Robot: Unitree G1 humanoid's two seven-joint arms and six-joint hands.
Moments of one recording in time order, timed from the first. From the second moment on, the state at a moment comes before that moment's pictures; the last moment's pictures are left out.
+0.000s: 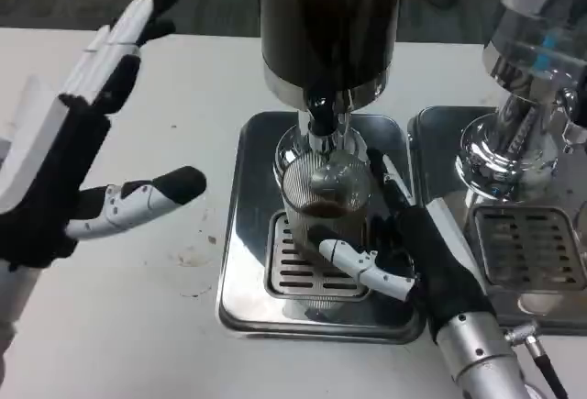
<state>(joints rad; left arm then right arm) -0.08 0.50 0.17 0.31 0.36 -0.96 0.07 0.04 -0.05 0.24 0.03 -0.30 -0.01 -0.04</state>
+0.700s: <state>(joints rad) -0.03 0.55 0.03 0.63 0.60 -0.85 0.24 0.01 -0.05 0.25 0.07 -0.33 -0.01 -0.05</state>
